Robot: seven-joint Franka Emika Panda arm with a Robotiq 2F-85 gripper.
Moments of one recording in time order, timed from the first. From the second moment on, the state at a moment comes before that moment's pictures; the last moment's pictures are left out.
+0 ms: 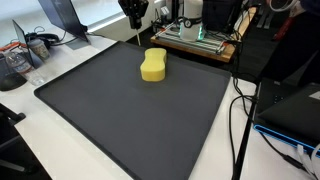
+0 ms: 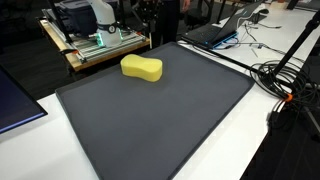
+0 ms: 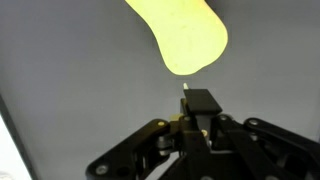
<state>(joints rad) -0.02 -0.18 -0.04 -2.35 -0.01 2.22 0.00</state>
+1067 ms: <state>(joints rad) -0.14 -0.40 -0.06 -2.76 -0.04 2.48 0.07</state>
